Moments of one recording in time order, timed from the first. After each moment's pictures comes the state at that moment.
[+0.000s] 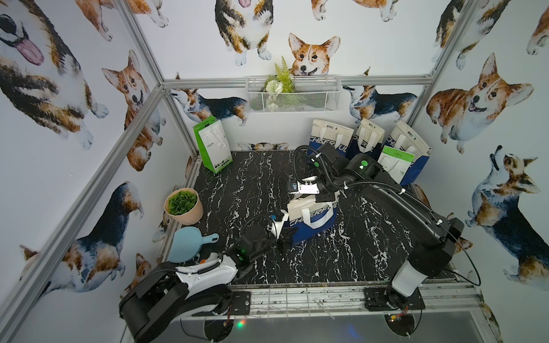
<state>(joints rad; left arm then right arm) -0.81 1.13 0.22 0.68 0.23 -0.28 0.88 1.68 1.94 -1.27 0.04 -0.91</state>
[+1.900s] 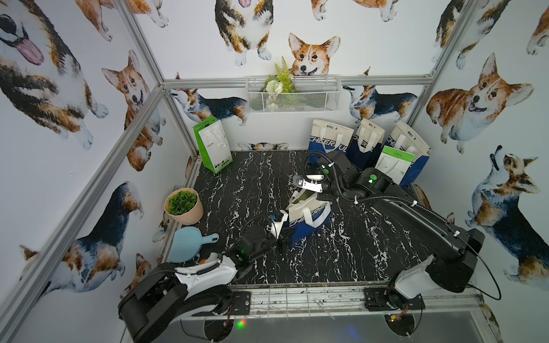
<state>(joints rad) -0.81 1.12 0.22 0.68 0.22 -0.28 0.87 1.52 1.67 -0.92 0.21 -0.82</state>
